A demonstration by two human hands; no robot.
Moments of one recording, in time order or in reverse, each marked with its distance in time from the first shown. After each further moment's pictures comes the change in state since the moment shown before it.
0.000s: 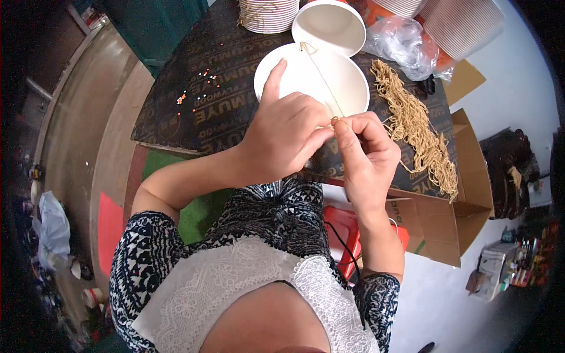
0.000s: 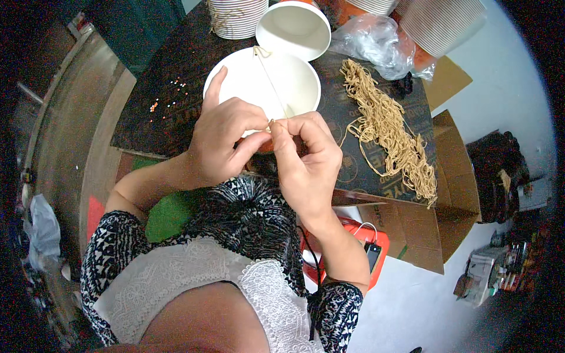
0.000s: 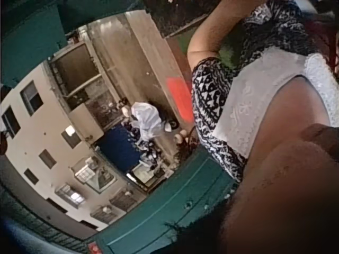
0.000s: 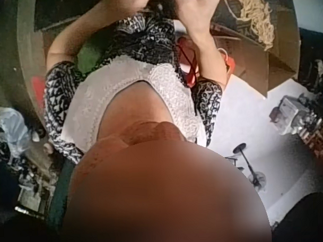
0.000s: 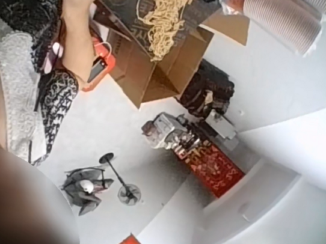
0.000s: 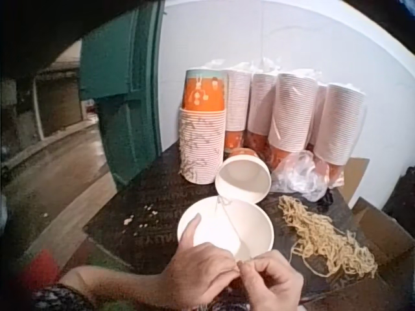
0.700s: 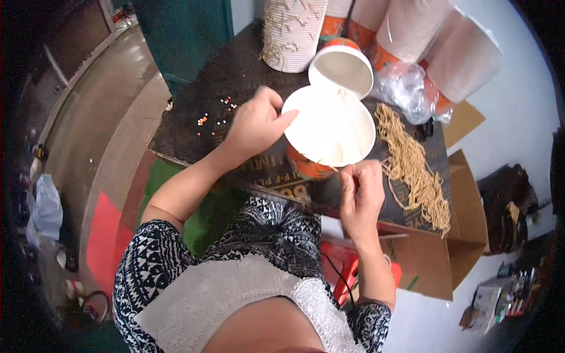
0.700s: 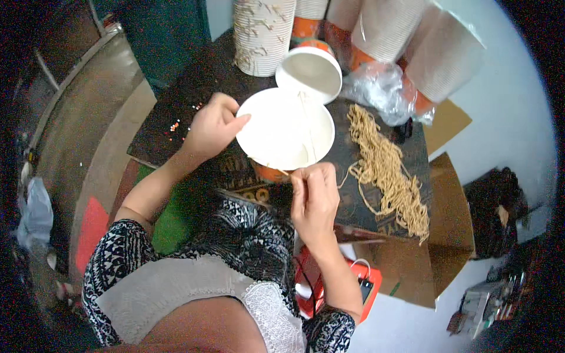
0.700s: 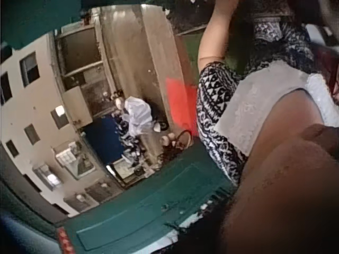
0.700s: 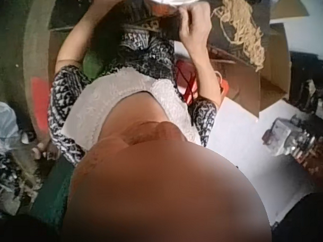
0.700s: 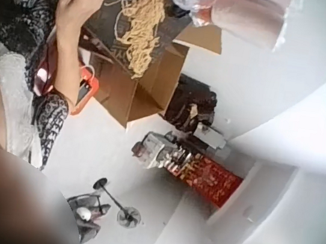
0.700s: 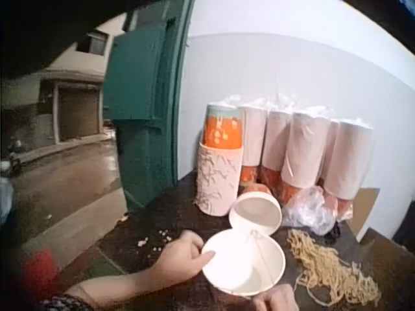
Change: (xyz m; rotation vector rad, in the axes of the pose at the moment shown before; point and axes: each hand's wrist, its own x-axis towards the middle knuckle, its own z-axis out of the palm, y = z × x) left_hand -0.003 -0.056 -0.029 0.009 0.037 -0.900; right_hand 0.001 0.025 -0.013 -0.496 -0.069 -0.511
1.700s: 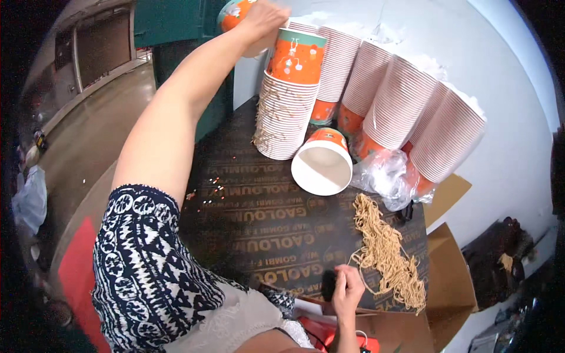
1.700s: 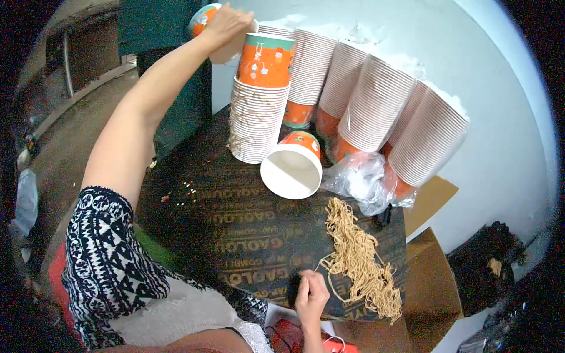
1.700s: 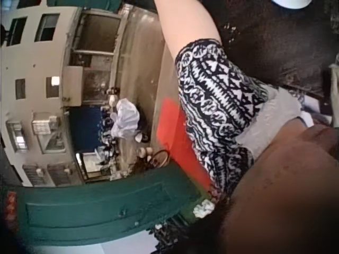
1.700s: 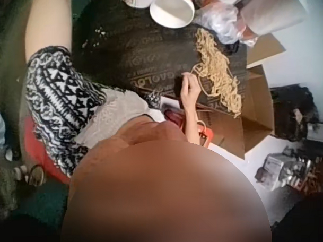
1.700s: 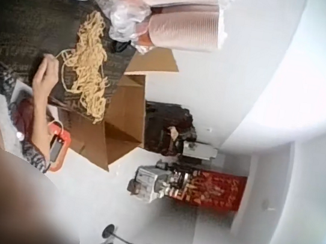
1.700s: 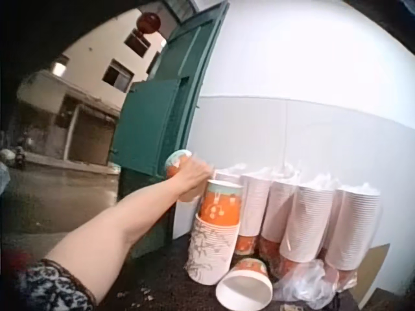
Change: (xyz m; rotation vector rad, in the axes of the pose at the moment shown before) left_hand 0.382 0.077 -0.147 1.583 0.846 0.957; right_hand -0.063 0.079 -0.032 0.068 -0.023 0.388
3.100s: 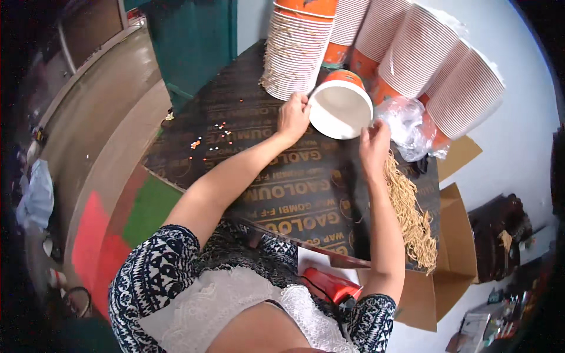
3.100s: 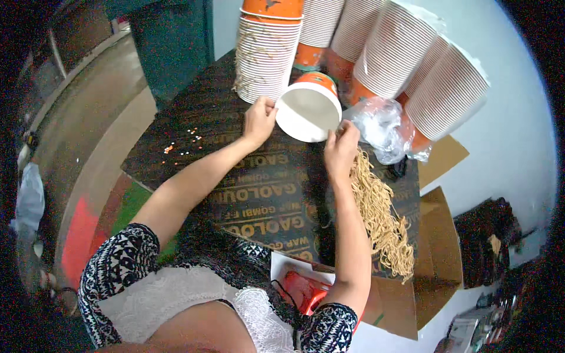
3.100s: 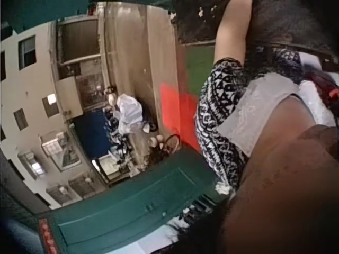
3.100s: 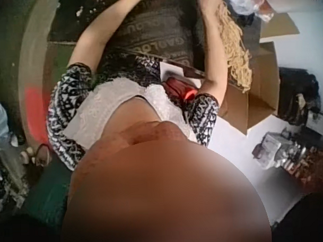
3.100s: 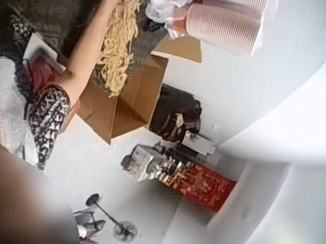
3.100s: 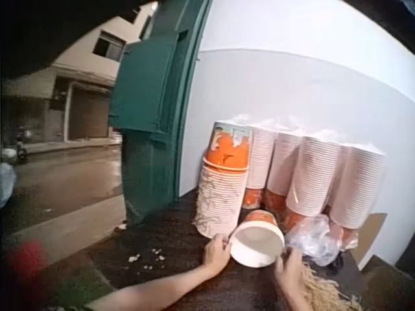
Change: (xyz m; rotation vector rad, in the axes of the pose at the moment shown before) left_hand -0.185 0.286 -0.196 -1.404 -0.382 -1.176; right_hand 0.209 0.042 0.077 -0.172 0.213 -0.213
